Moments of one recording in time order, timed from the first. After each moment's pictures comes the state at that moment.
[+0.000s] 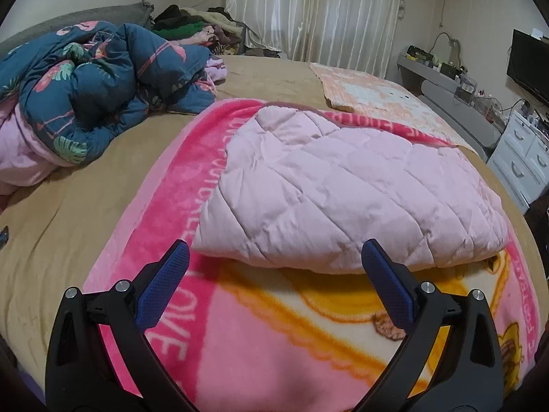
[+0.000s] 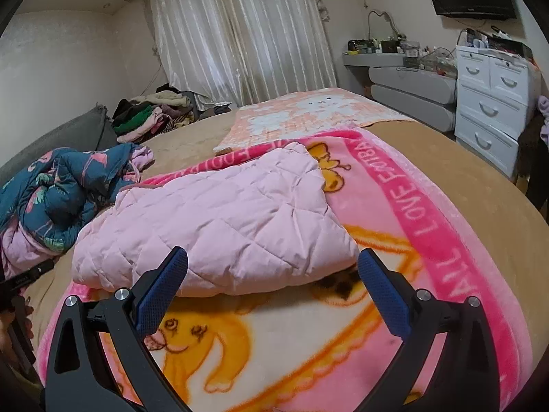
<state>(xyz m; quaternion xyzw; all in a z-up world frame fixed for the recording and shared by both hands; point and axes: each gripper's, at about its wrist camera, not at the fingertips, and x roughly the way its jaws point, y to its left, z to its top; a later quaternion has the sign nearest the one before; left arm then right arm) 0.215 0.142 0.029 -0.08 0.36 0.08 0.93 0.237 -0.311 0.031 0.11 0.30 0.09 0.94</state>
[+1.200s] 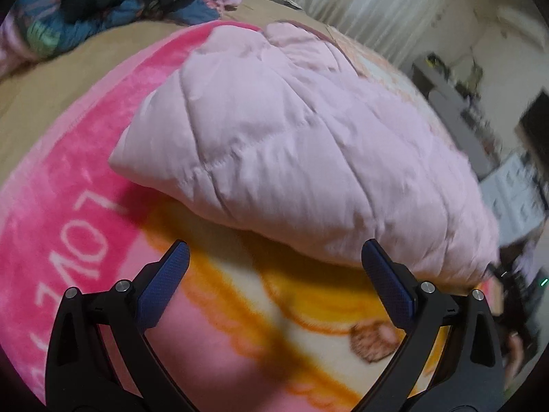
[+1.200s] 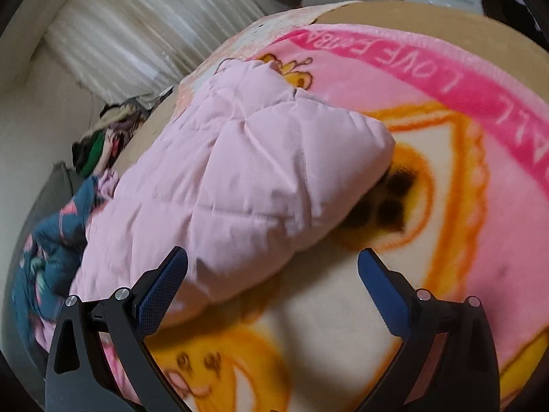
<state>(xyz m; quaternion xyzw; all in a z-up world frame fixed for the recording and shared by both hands) 0.261 0.154 -0.059 -0.25 0.42 0.05 0.87 0.330 -0.307 -0.080 0.32 0.41 0.02 0.85</state>
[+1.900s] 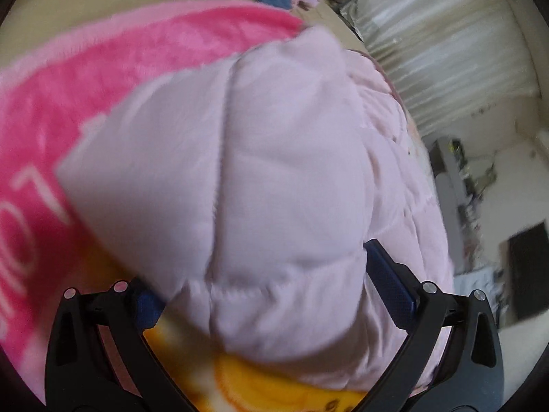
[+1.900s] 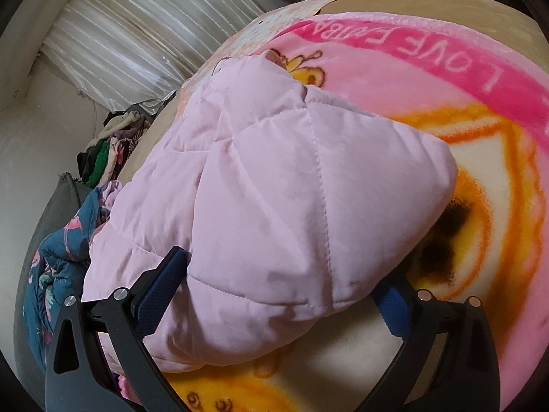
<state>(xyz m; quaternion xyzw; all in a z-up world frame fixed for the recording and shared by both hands) 0.315 0.193 -0.094 -0.47 0.38 0.10 0.79 0.367 -0.303 -0.096 0.33 0.41 0.04 0.85</state>
